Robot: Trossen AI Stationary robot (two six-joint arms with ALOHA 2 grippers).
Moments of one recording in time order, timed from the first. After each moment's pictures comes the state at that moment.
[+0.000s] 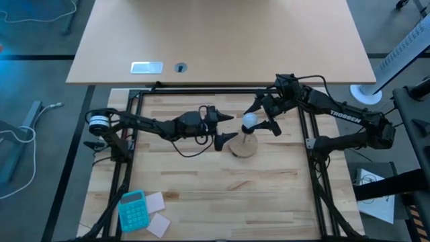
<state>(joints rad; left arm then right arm) 0.12 1.69 0.94 0.70 -0.04 -0.17 -0.48 1.12 1.00 -0.39 -0.73 -0.37</state>
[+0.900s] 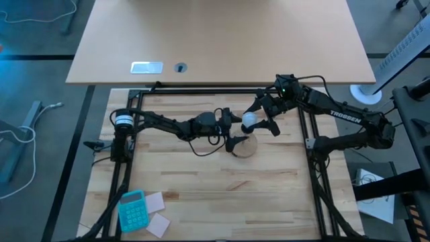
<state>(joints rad) 0.15 1.98 1.11 0.83 0.08 -0.04 -0.48 1.12 1.00 -0.40 -0.68 -0.34</state>
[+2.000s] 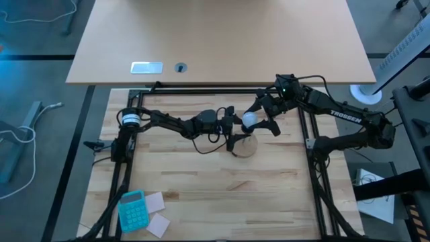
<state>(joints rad) 0.19 2.06 1.15 0.94 0.23 0.04 -0.48 1.12 1.00 -0.41 -0.68 -0.34</state>
